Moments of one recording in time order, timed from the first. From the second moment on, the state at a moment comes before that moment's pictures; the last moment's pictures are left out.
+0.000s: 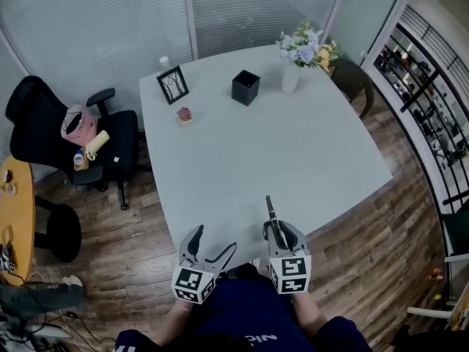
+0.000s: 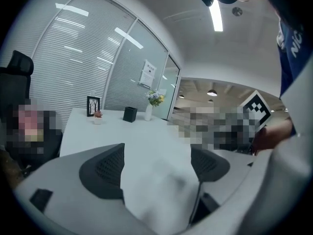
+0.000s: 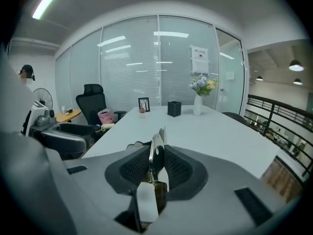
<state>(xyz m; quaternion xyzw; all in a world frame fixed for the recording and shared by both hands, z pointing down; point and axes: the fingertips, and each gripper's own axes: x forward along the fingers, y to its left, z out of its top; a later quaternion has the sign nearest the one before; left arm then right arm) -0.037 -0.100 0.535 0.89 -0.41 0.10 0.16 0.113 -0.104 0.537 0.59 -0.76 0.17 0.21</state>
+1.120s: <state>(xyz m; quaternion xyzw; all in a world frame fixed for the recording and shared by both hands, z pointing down) 0.047 -0.122 0.517 0.92 -0.35 0.09 0.15 0.204 -0.151 0.469 0.63 -0.75 0.03 0.22</state>
